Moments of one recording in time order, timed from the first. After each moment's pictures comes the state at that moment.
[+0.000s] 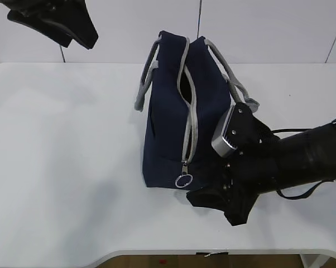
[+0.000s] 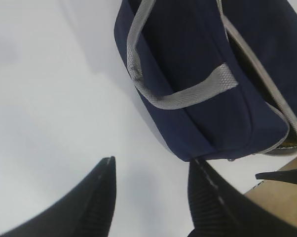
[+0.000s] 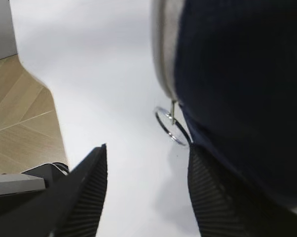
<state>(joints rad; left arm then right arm) -0.48 1.61 -1.65 -0.21 1.12 0.03 0.28 1.68 -0.73 1.53 0.64 -2.11</state>
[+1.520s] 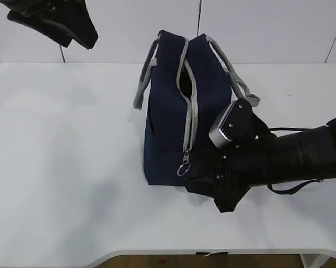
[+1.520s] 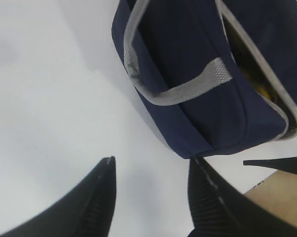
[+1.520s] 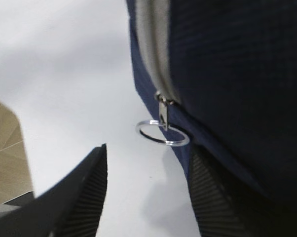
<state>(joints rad) -0.48 1.61 -1.65 -0.21 1.12 0.03 0.28 1.73 -0.73 1.77 0.62 -2.30</state>
